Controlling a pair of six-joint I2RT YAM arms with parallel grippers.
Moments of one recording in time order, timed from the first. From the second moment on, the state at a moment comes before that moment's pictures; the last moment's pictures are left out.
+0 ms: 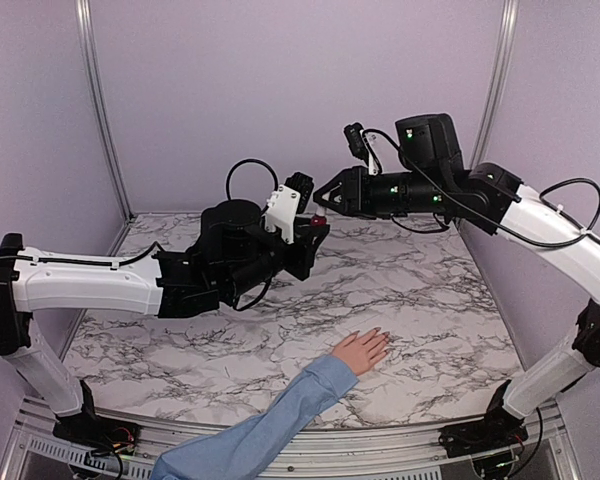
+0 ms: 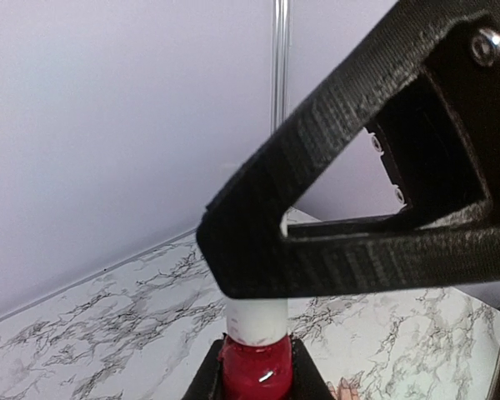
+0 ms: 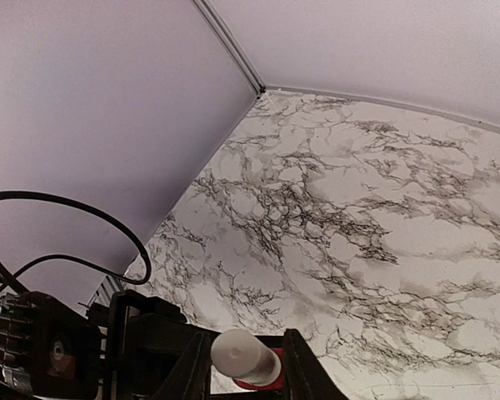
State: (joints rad) left arm -1.13 1.62 1.22 0.32 -0.37 -0.06; right arm 0.85 1.45 1.58 -0.53 -0.15 0.52
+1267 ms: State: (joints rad) left arm -0.99 1.51 1.16 0.39 0.46 -0.15; right arm 0.82 1.32 1.51 -0.49 -0.54 0.15
